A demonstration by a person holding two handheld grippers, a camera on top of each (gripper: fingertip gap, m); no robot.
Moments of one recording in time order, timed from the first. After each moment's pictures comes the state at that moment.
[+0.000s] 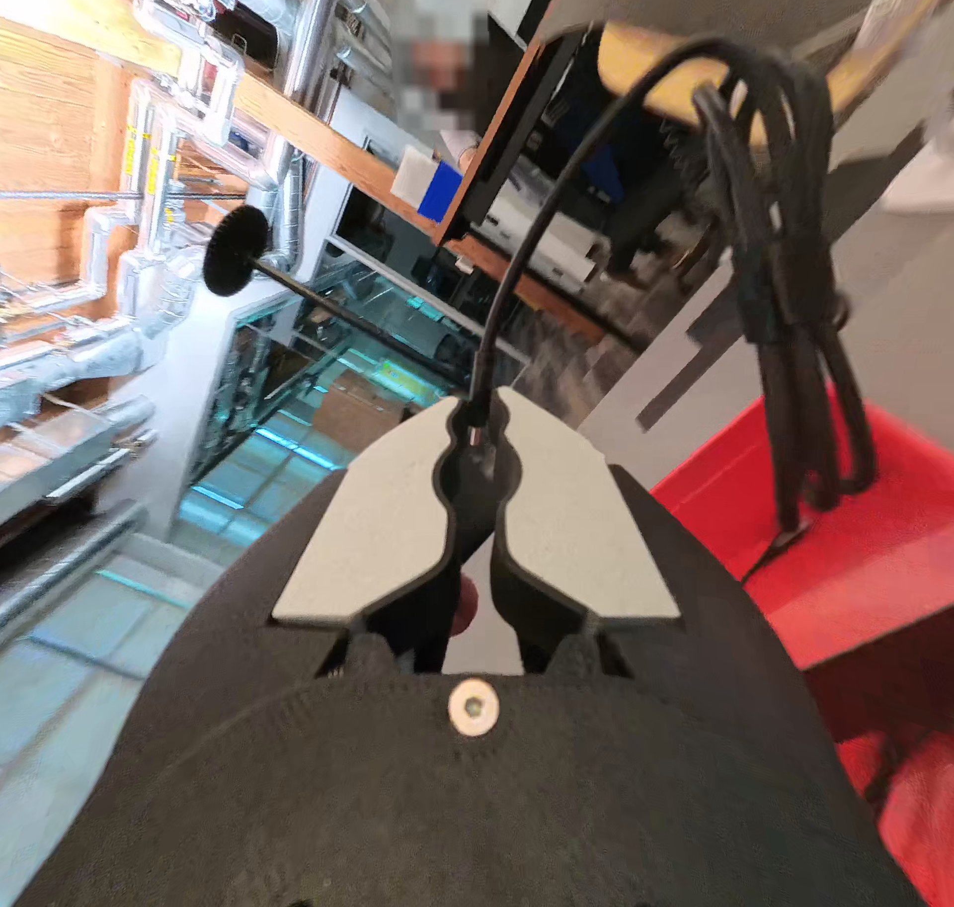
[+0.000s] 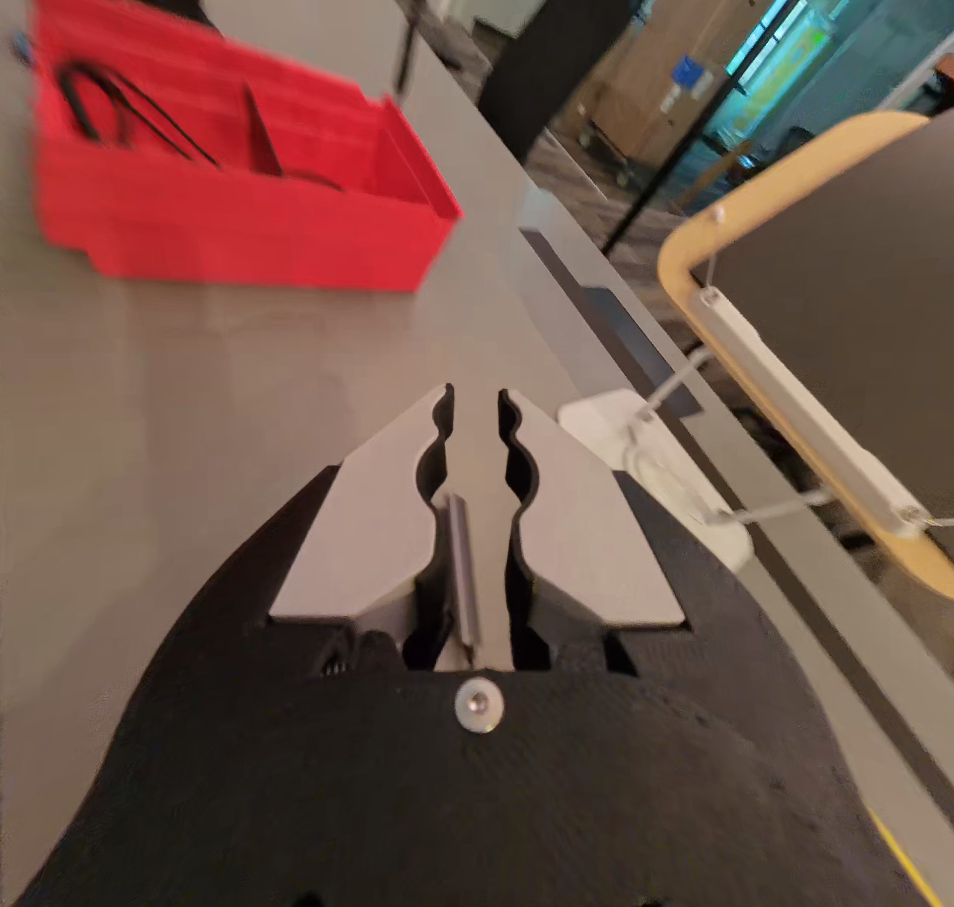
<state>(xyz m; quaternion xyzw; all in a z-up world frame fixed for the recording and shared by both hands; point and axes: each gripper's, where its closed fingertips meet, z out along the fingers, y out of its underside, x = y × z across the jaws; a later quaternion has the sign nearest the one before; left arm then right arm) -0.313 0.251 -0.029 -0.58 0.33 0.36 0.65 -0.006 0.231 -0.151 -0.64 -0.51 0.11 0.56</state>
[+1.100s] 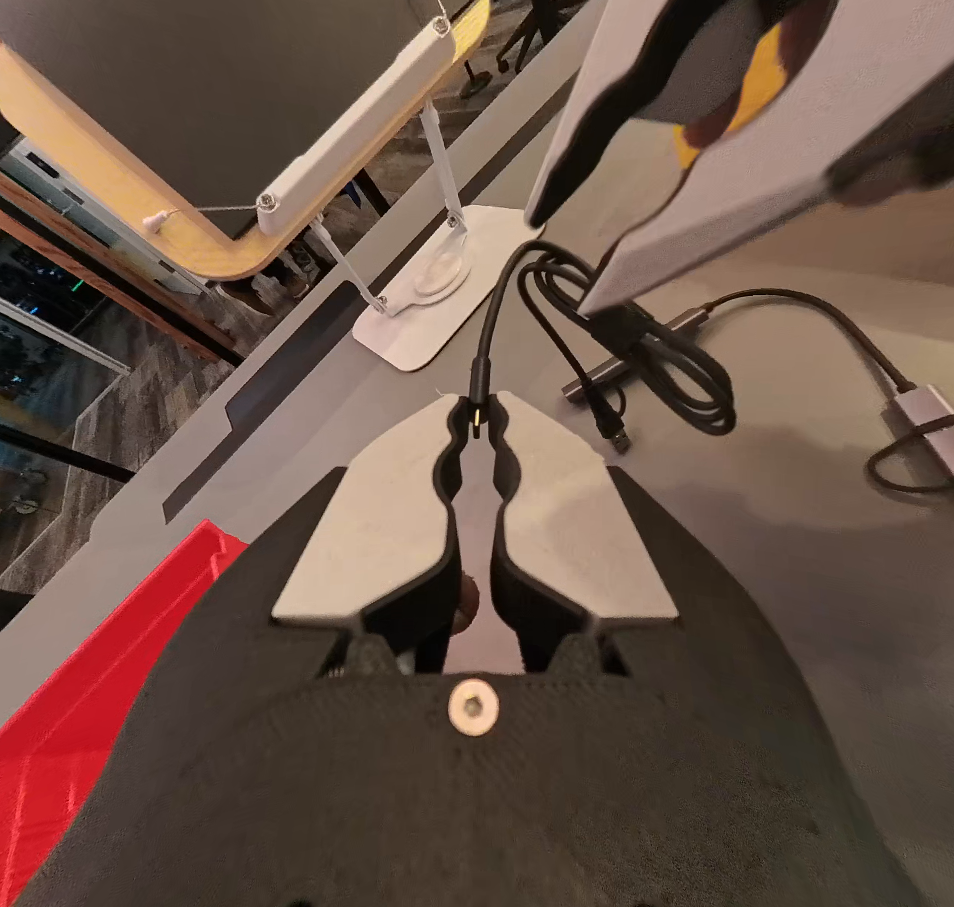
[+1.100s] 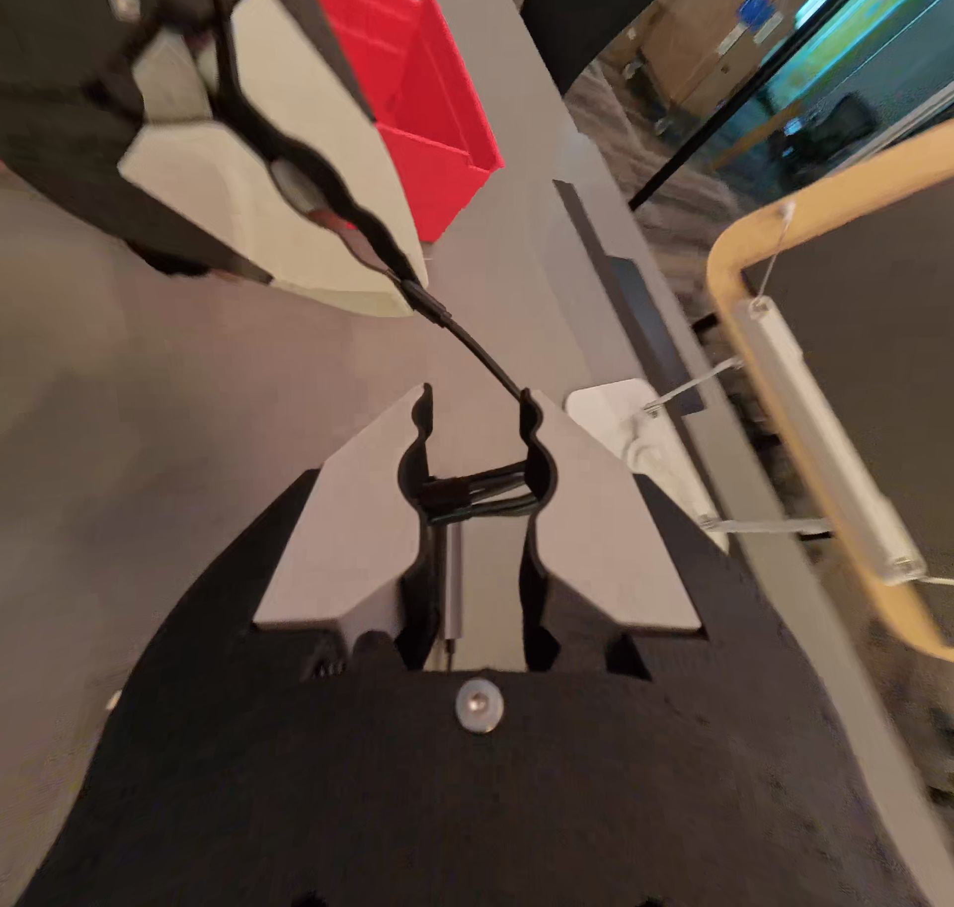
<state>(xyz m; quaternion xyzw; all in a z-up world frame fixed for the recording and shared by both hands) -0.073 0.230 -0.180 -0.71 0.41 0.00 0.57 -0.030 0.231 -0.166 -0.64 -0.56 0.08 0.51</state>
